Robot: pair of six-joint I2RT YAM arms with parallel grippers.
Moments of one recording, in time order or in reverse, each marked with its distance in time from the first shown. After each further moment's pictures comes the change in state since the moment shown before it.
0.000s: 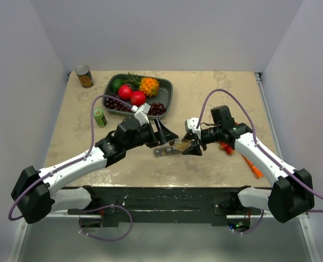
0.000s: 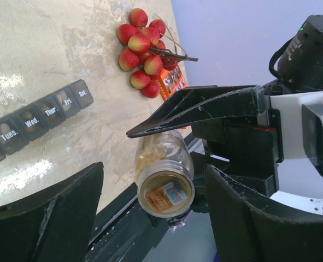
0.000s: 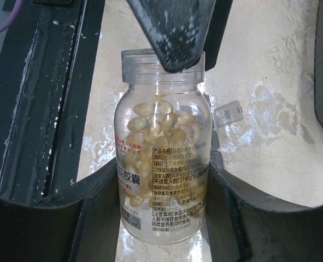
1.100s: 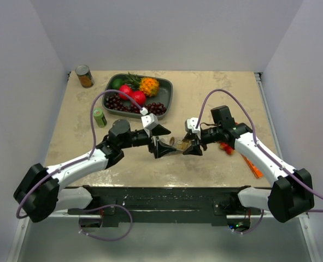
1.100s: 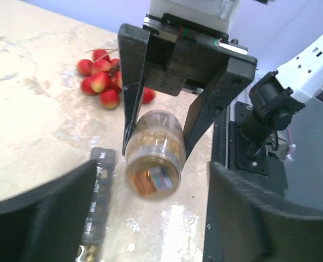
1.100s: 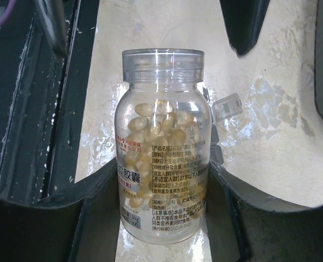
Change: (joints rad) left arm 0.087 0.075 -0.111 0.433 0.484 0.853; right arm -0.004 0.002 0.000 -0.014 0.023 0.001
